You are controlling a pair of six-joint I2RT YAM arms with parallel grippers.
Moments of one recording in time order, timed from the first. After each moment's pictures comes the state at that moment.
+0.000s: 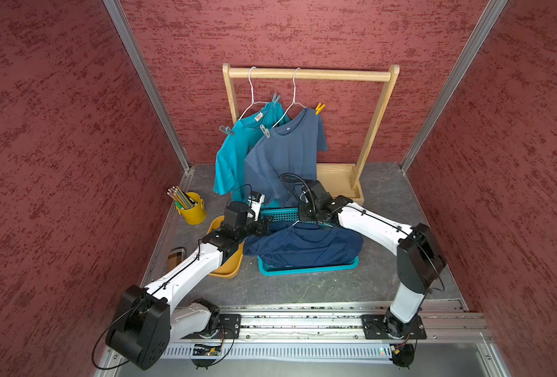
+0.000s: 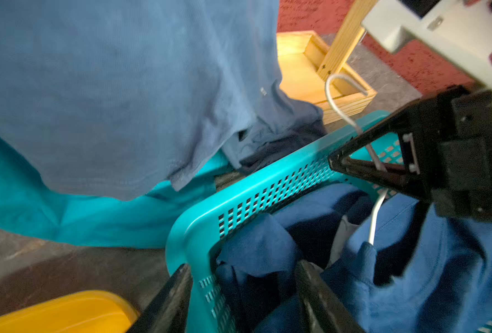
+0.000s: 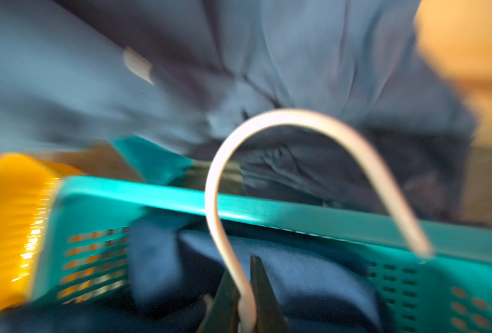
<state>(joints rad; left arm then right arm) -0.42 1.14 0.72 -0.07 0.16 -0.10 0.67 1.71 1.38 -0.47 0.06 0.54</state>
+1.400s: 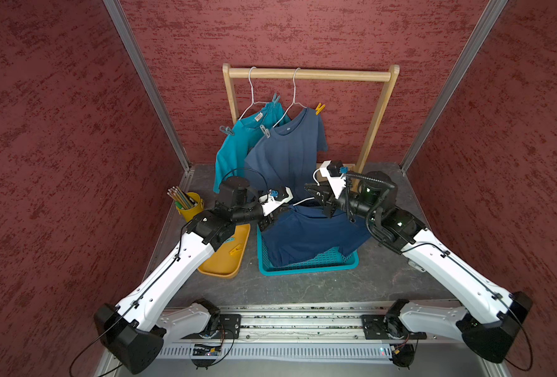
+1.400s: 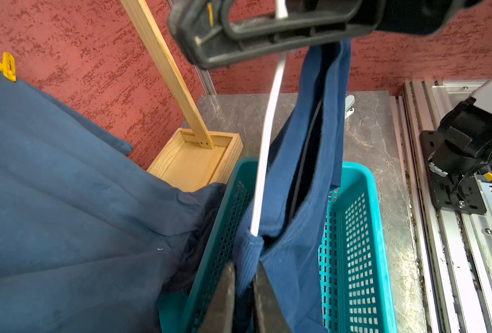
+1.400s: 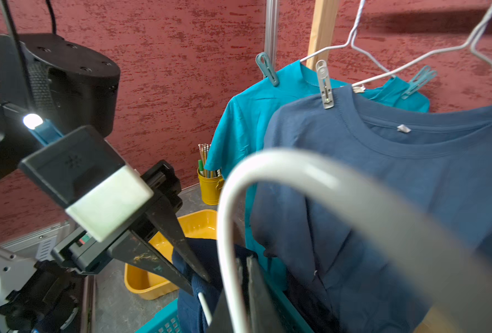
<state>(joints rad) -0.53 1.14 1.17 -0.50 0.50 0.52 0.67 1.21 1.27 -0.16 -0.40 -0.01</state>
